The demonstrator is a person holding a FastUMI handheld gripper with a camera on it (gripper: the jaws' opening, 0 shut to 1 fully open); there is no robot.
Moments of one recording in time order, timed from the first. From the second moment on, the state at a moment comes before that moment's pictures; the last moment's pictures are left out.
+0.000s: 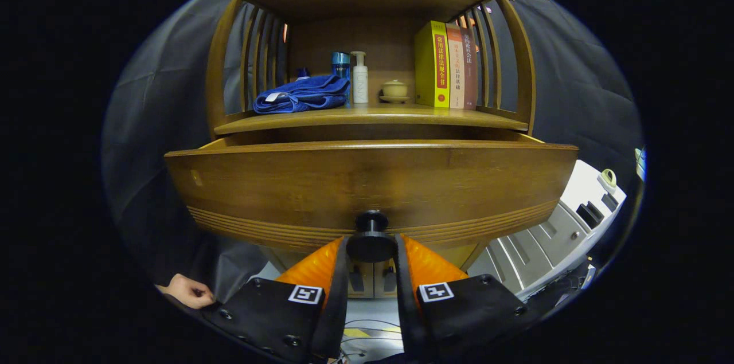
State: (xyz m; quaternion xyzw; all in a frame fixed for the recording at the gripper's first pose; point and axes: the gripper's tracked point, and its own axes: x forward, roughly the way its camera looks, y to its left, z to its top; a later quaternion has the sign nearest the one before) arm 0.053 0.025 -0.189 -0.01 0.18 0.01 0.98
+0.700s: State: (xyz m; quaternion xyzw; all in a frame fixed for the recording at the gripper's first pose) arm -0.014 0.023 -0.204 -0.01 0.20 0.02 0.98
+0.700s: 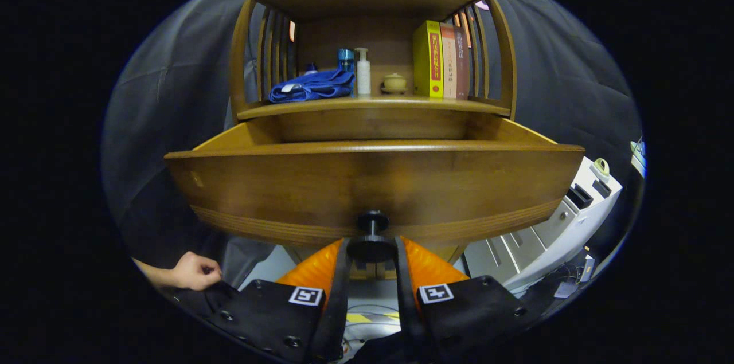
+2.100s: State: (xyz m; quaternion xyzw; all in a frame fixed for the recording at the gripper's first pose) arm 0.019 0.018 -0.045 -0.05 0.15 0.05 0.99
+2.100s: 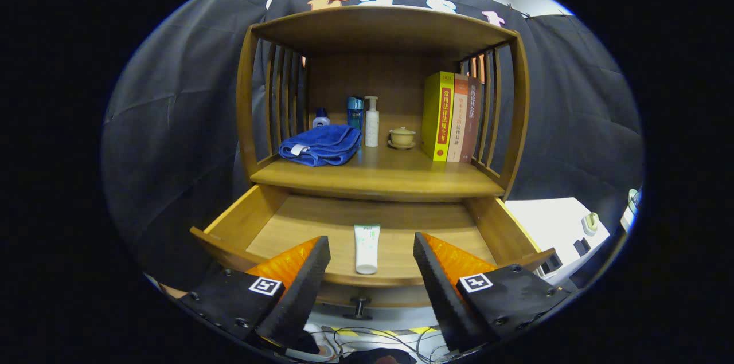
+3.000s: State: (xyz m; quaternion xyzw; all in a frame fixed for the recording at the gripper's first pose) arm 0.150 0.030 -0.117 -0.05 0.37 0.07 0.92
